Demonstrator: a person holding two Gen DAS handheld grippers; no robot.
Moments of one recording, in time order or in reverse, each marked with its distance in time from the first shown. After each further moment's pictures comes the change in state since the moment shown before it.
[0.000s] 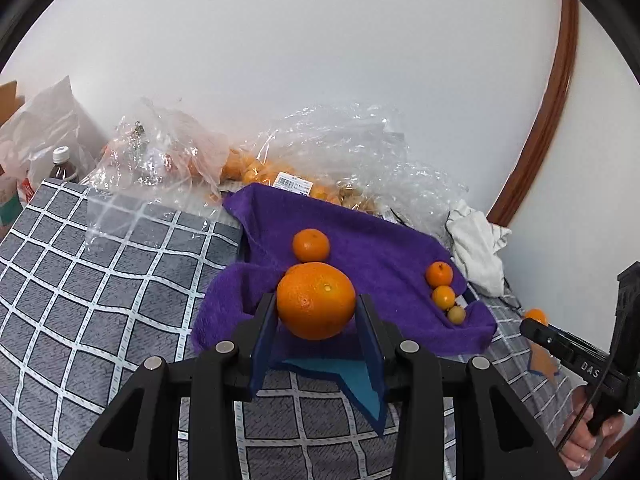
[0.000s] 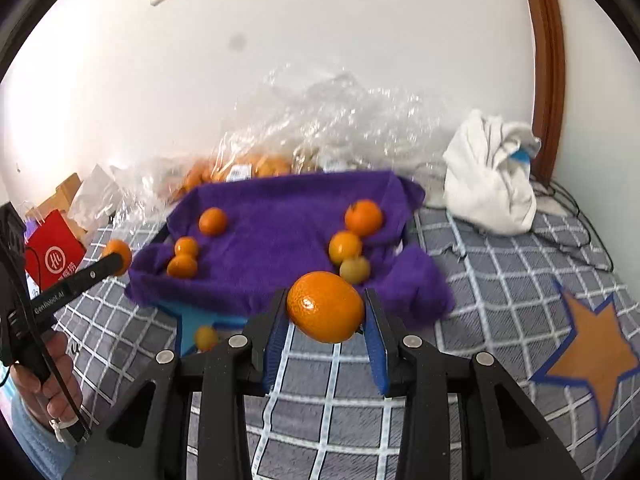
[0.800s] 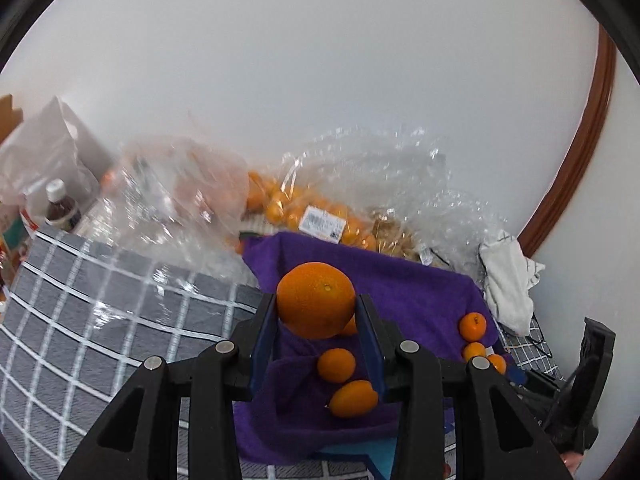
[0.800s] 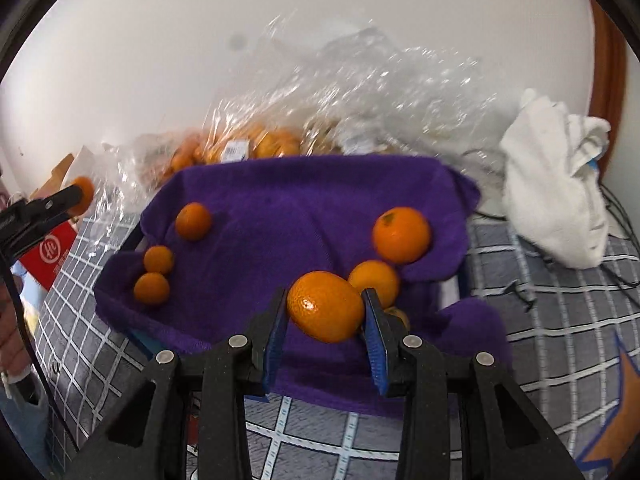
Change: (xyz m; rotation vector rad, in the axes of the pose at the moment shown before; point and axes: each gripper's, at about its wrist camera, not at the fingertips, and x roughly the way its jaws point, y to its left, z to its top) left arm 0.050 0.018 0.071 -0.022 0.058 0.085; right arm 0.106 0.006 0.024 -0.049 0.143 0.071
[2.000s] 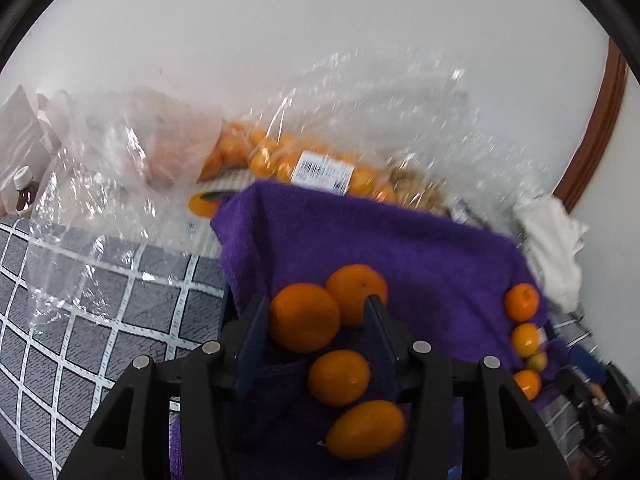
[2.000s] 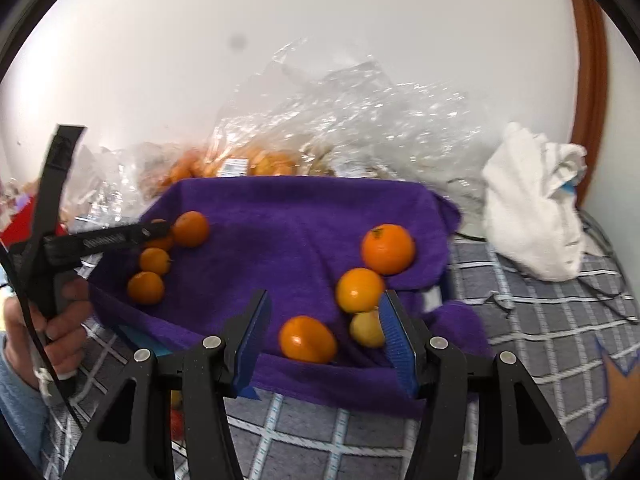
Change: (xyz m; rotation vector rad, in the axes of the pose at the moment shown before) left arm 0.069 -0.022 -0.018 0.057 0.072 0.064; right arm -0.031 0.010 -0.017 -0.037 -0.140 -0.119
